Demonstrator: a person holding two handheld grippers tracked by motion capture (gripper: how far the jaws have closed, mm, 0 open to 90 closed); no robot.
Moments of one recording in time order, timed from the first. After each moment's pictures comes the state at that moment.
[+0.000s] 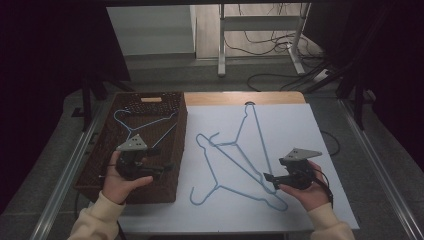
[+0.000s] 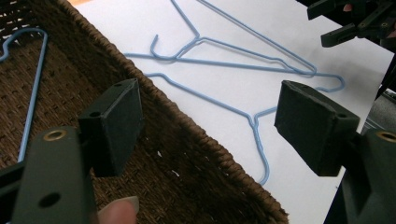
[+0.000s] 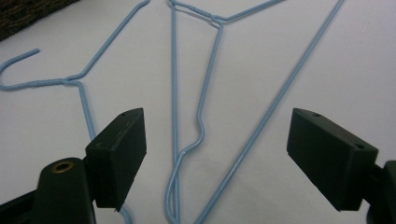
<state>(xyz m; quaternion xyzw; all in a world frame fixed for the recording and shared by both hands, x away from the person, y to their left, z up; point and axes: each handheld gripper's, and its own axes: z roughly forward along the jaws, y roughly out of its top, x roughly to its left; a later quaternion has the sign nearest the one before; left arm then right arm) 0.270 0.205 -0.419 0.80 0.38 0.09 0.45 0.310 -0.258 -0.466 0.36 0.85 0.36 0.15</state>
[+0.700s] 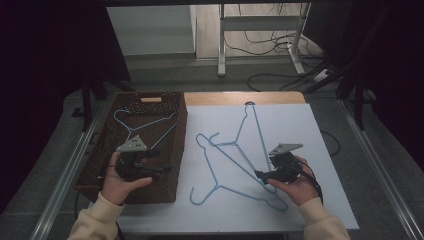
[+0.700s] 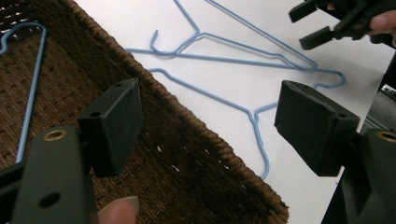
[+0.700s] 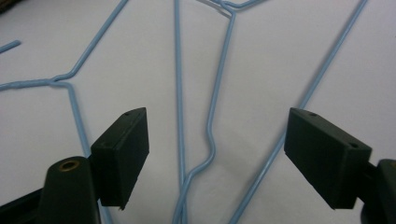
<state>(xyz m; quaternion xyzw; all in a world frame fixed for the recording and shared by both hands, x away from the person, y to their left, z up) 0.268 0.205 -0.421 0.81 0.38 0.09 0.44 0.330 -0.226 -0.472 0.36 0.87 0.32 0.14</state>
